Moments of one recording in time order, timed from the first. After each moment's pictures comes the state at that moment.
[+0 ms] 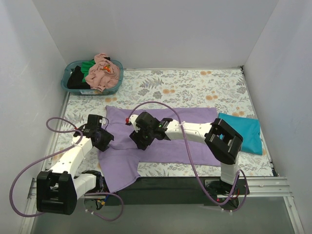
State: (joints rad) left arm -0.11 1.09 0.59 -0.67 -0.08 -1.07; right arm 1.08 1.88 1.29 -0.32 -0.14 0.09
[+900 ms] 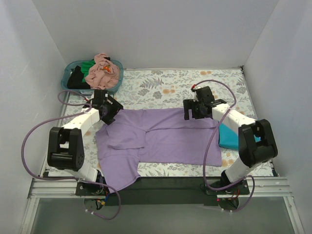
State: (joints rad) left arm -0.12 1.51 0.93 -0.35 0.01 -0.99; right arm 0.41 1.55 1.03 -0.39 -0.01 0.20
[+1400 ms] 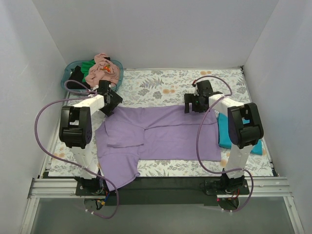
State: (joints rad) left arm -0.10 1.90 1.22 -0.34 -0.11 -0.96; right arm 0.28 1.87 1.21 -0.35 -0.09 0.17
